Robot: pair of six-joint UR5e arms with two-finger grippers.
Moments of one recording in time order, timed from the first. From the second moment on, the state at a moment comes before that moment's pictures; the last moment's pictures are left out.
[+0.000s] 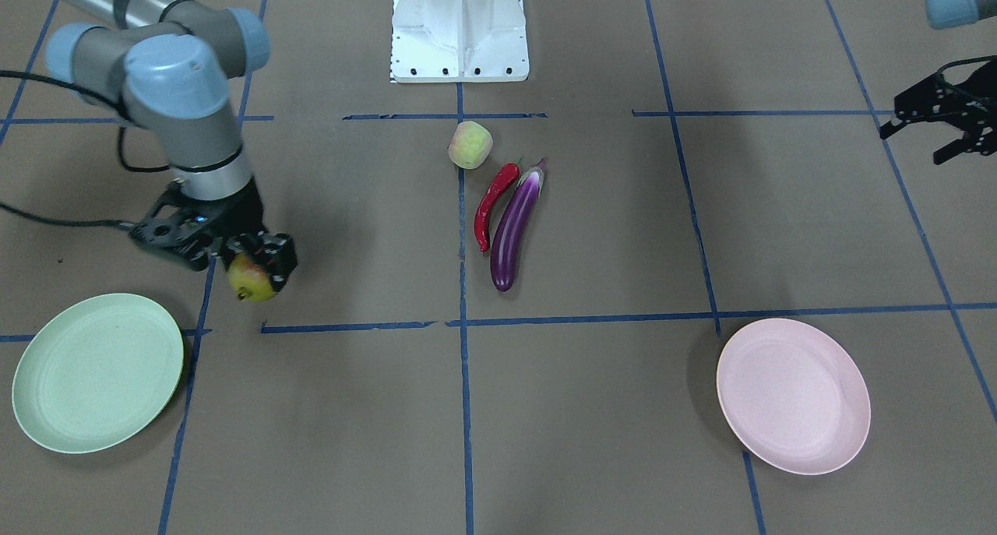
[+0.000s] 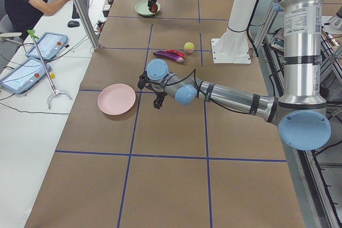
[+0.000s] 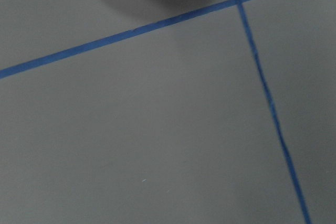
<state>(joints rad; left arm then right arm) -1.16 -1.53 -1.87 -1.98 -2.54 -0.42 0.94 -1.18 1.65 -1.46 1.91 1.17</state>
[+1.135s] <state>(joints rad) -0.50 -2.12 -1.66 -1.91 -2.00 -0.84 1.12 -1.19 1.35 -1.20 2.16 0.86</state>
